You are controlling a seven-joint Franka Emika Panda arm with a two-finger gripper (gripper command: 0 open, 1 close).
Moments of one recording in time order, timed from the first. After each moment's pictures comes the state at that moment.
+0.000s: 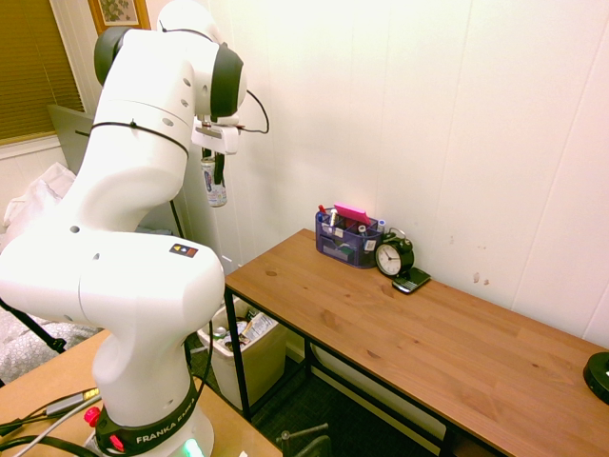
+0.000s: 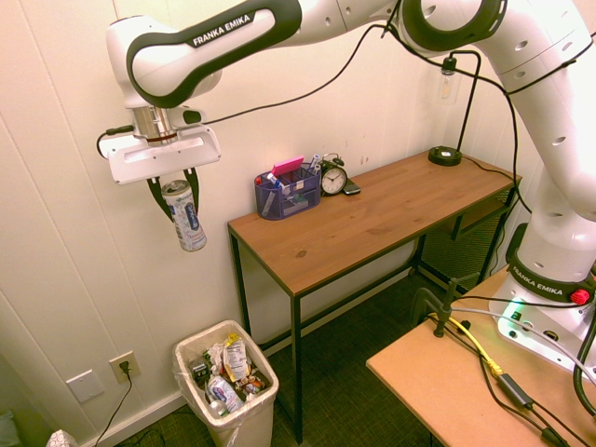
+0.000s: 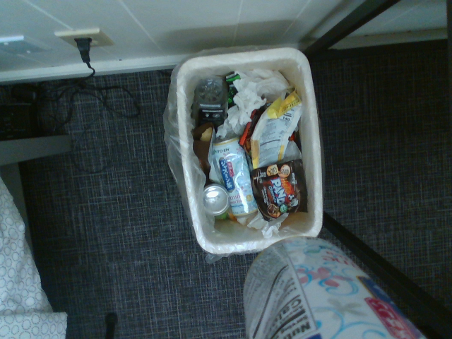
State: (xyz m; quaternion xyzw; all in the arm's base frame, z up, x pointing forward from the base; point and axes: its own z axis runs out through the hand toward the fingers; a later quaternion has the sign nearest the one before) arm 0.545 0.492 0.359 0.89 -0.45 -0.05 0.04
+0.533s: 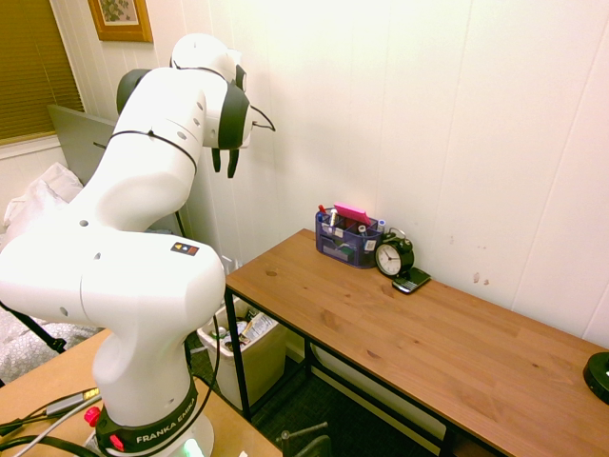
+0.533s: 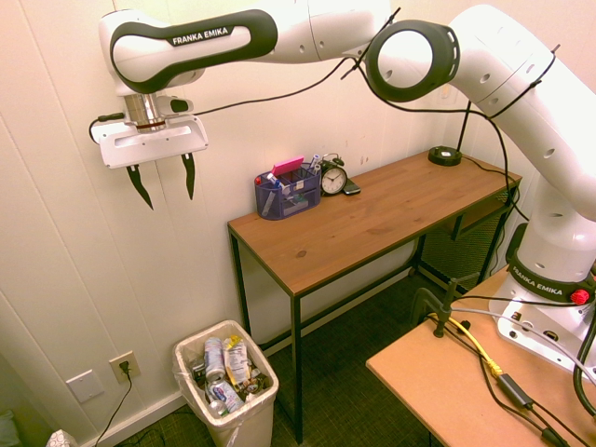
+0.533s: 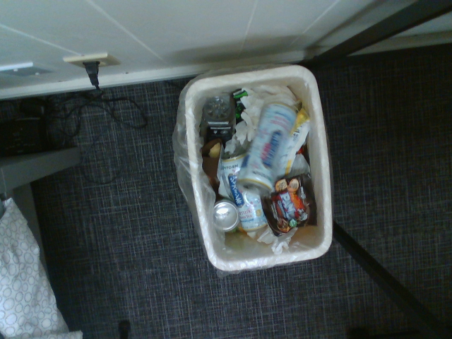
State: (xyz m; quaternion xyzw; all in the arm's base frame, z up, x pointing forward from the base) arm 0.598 0.482 0.359 0.88 -0.46 -0.06 0.03
